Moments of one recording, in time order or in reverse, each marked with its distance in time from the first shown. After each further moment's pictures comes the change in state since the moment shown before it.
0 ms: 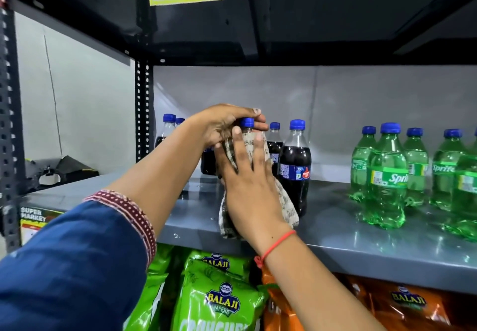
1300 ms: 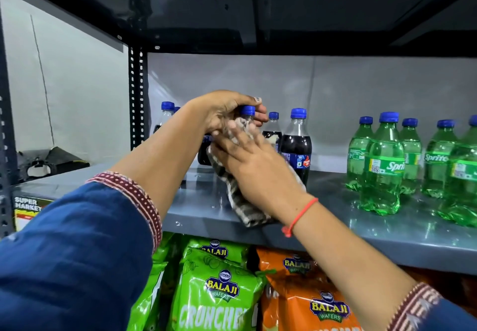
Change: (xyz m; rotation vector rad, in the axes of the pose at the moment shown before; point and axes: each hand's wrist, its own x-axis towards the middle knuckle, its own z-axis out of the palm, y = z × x) left_hand -0.004 0.005 0.005 0.068 0.015 -0.055; right_hand 0.012 0.020 -0.015 -0.404 0.018 -0.427
